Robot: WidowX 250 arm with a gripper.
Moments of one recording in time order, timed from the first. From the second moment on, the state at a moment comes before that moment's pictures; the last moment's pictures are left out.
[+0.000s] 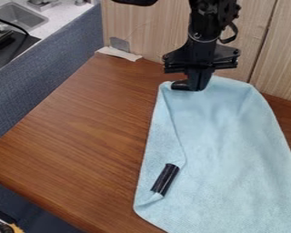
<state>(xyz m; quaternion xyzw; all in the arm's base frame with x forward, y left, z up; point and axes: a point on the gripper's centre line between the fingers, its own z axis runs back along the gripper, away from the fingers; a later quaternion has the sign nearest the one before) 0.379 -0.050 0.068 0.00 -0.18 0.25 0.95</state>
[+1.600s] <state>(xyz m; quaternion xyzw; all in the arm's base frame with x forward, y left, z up) 0.378 -0.029 0.069 0.02 -0.19 0.30 0.94</state>
